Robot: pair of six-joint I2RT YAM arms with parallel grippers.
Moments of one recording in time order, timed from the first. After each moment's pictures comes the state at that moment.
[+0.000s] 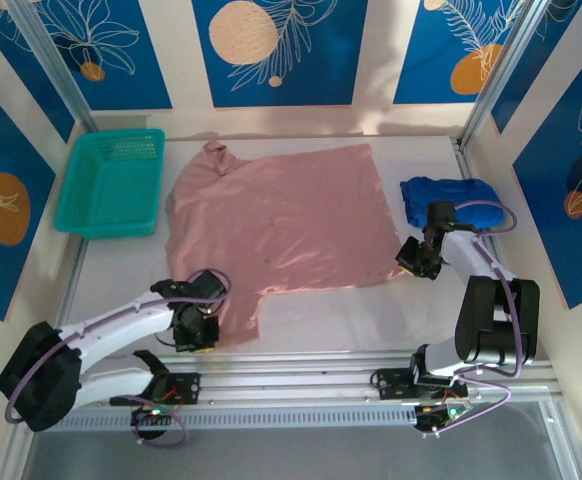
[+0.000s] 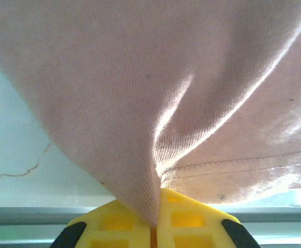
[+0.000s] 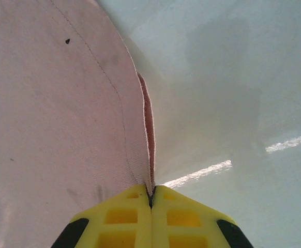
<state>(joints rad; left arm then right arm) -0.70 1.11 0.53 -0.94 0.13 -0.84 -0.11 1.43 0.85 -0.75 -0.18 0.49</state>
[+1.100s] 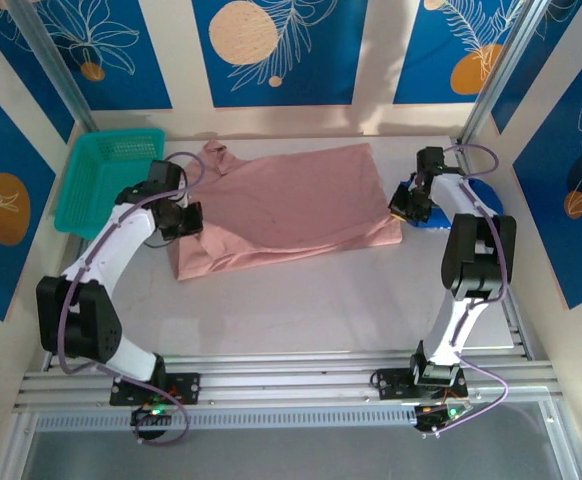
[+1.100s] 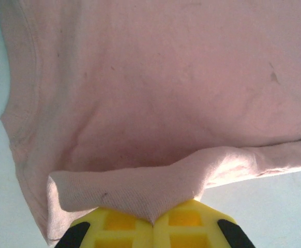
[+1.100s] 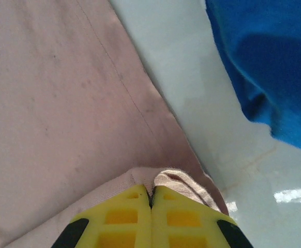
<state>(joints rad) -0.16 1.52 1.26 -0.86 0.14 -0.36 -0.07 1.91 1.45 -0.80 -0.20 0.40</state>
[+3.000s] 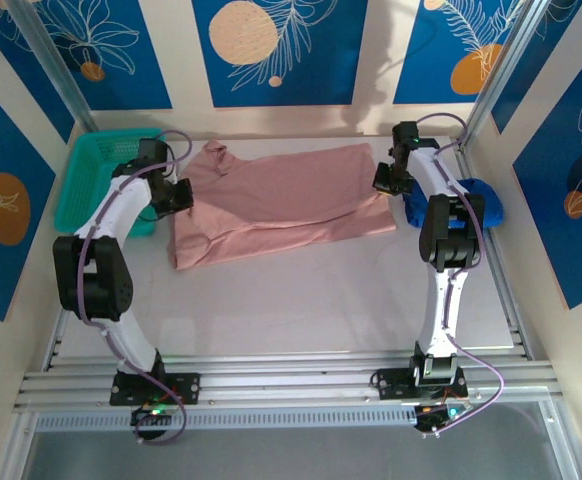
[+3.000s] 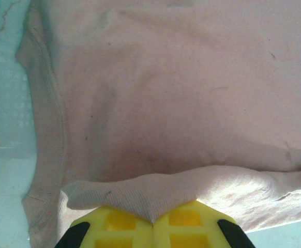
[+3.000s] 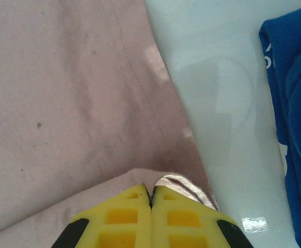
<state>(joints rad) -0.04 1.78 1.49 -0.82 0.18 -0.33 0.02 2.23 1.93 -0.95 -0.09 0.31</state>
